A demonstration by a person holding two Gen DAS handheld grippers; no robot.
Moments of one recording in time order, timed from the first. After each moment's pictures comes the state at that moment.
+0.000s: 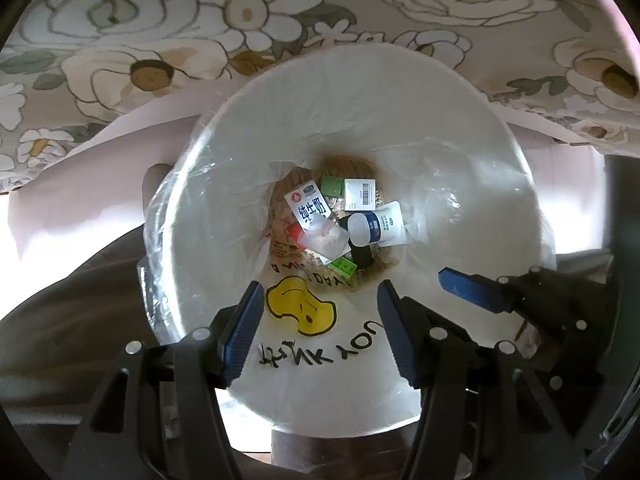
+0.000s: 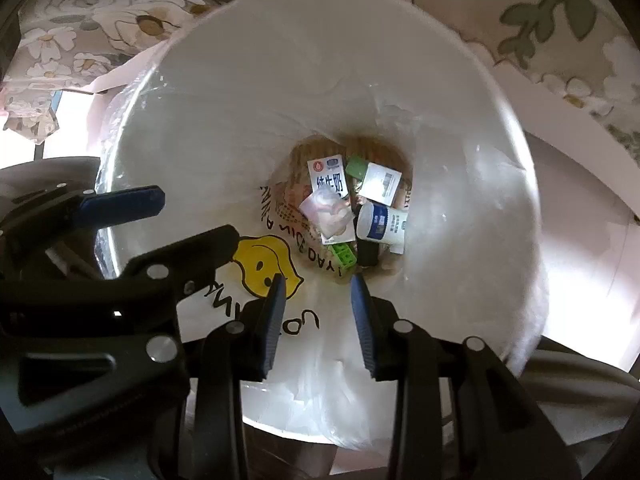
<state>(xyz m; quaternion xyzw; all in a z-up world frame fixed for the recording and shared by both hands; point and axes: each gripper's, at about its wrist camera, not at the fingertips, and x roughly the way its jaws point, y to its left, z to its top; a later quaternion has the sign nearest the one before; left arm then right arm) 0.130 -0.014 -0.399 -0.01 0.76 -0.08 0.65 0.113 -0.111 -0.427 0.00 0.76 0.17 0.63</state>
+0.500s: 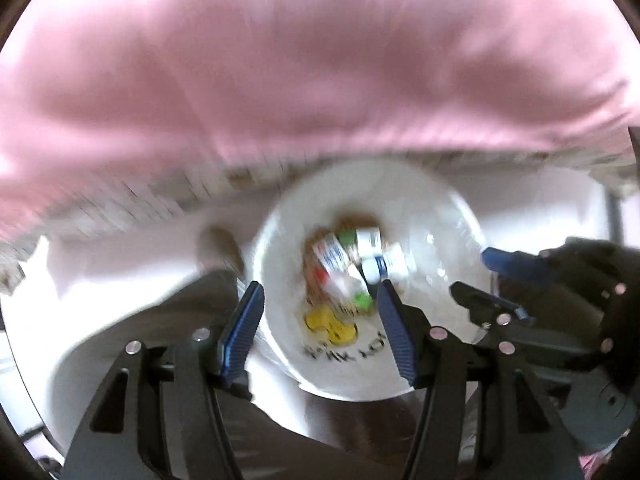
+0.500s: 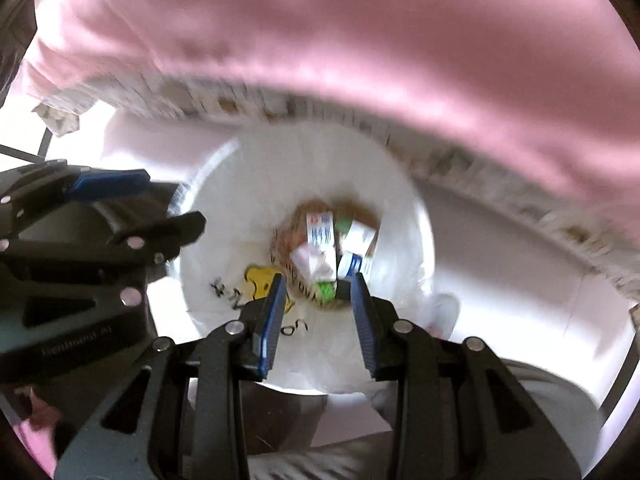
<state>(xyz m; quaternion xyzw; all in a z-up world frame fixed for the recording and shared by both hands) 0.125 -0.007 -0.272 0.05 0.66 -0.08 0.74 0.114 -0.122 -0.291 -0.05 0.66 0.18 0.73</state>
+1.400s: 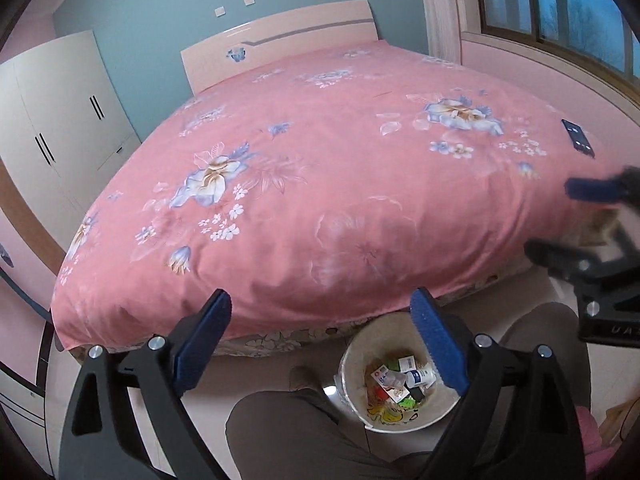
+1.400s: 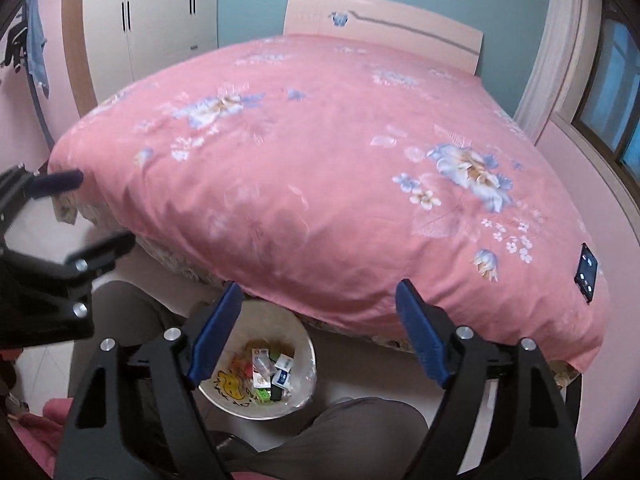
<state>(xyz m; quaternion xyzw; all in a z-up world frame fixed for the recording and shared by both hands) 0.025 0.004 -0.019 0.13 0.39 -0.05 0.91 0.029 -0.152 -0.020 -0.10 0.41 0.10 0.90</state>
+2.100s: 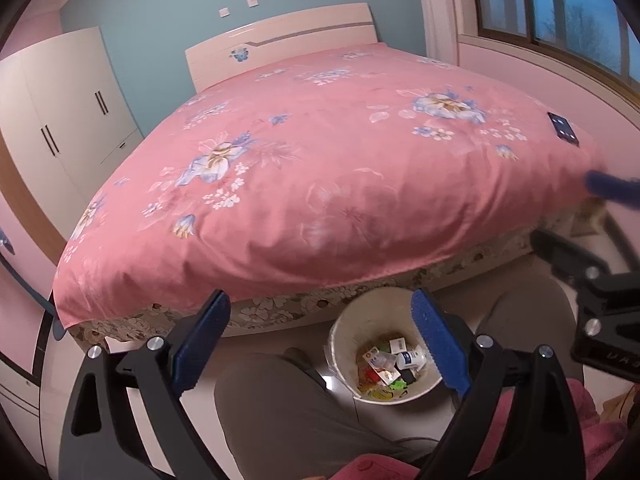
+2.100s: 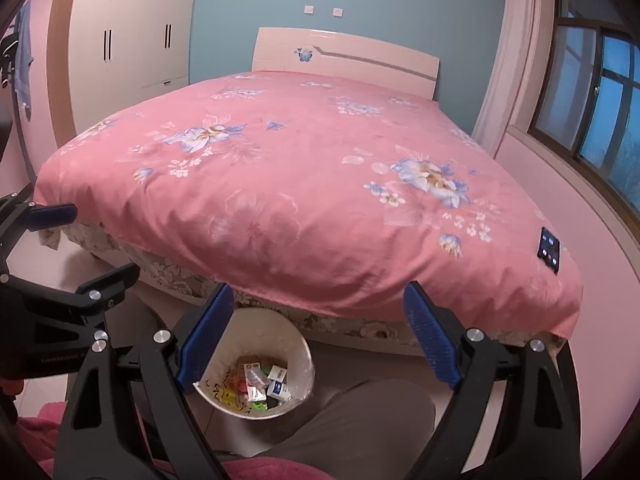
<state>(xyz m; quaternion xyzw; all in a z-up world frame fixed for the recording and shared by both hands) -0.042 0.004 -0.030 0.12 0.39 -0.05 0.91 -0.063 -0.141 -0.023 -0.09 0.34 0.03 0.93</state>
